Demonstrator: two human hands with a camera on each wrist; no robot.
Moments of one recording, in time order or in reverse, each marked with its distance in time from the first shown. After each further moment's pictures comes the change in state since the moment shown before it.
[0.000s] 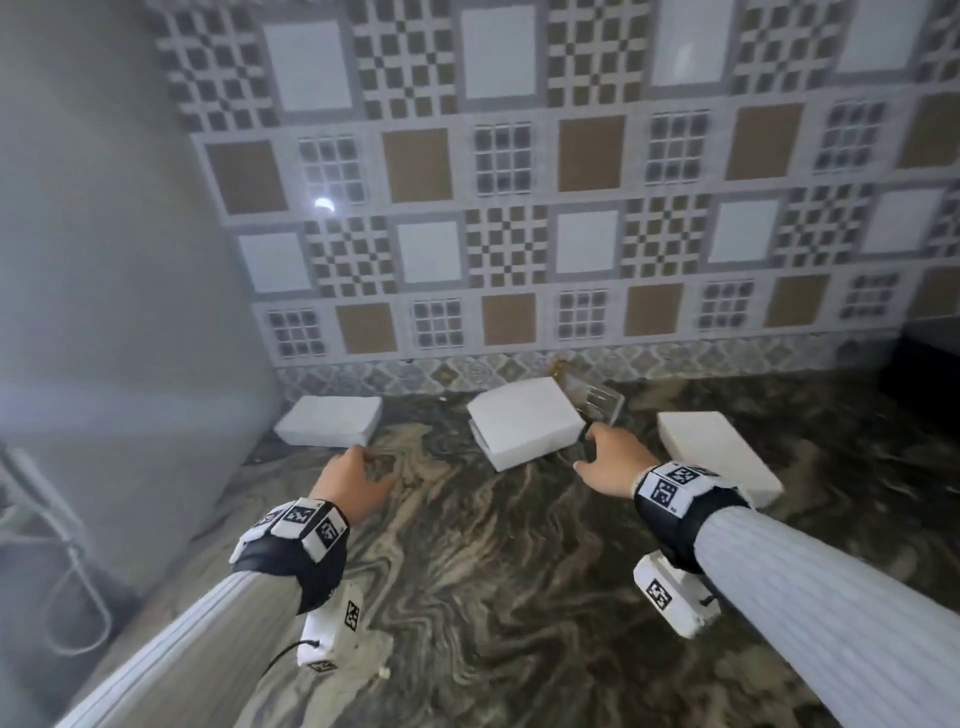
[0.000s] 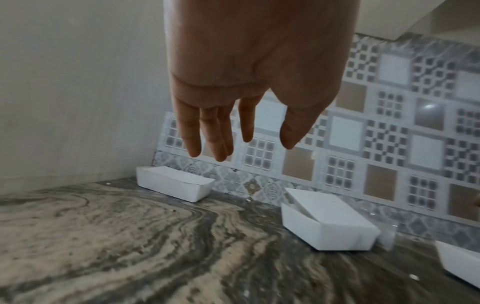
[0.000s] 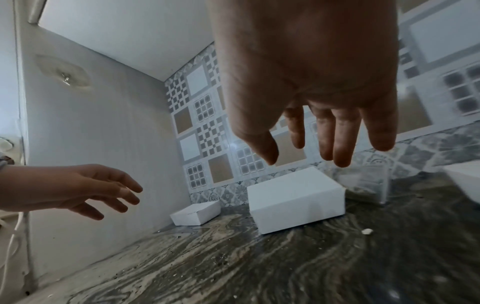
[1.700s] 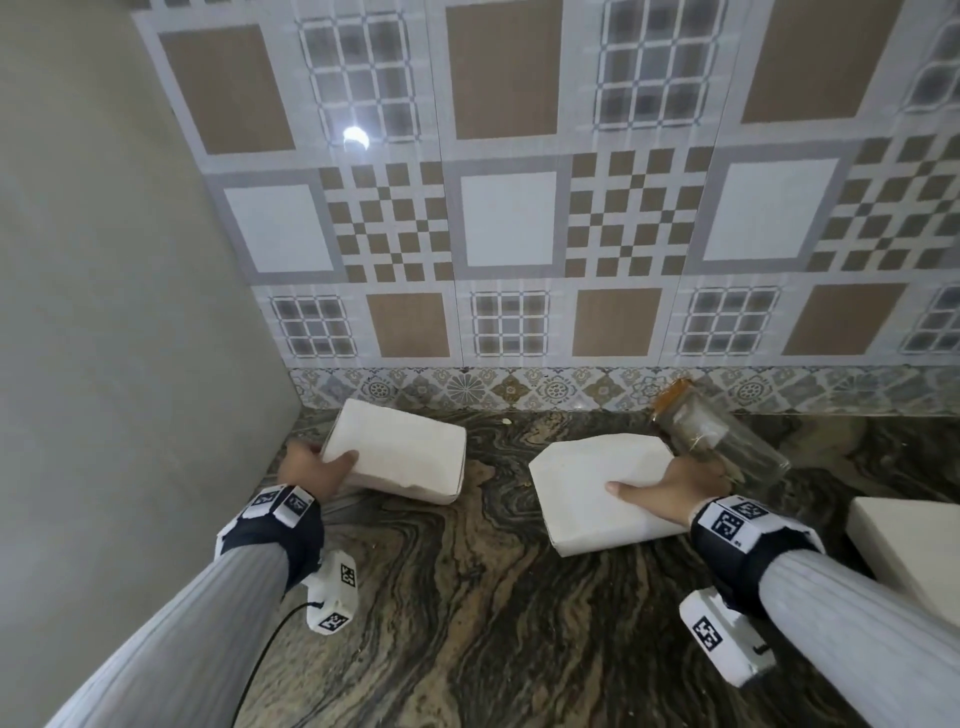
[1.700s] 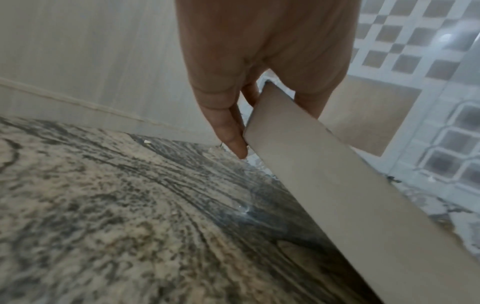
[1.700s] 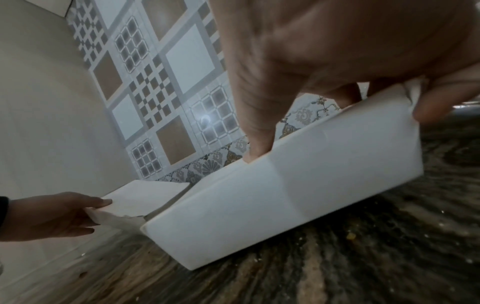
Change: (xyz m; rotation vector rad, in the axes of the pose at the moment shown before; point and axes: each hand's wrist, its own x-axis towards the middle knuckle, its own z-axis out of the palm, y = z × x) left_hand 0.299 -0.158 0.018 -0.326 0.170 -0.402; right_hand 0.246 -0.022 0.087 -0.010 -0.046 0.391
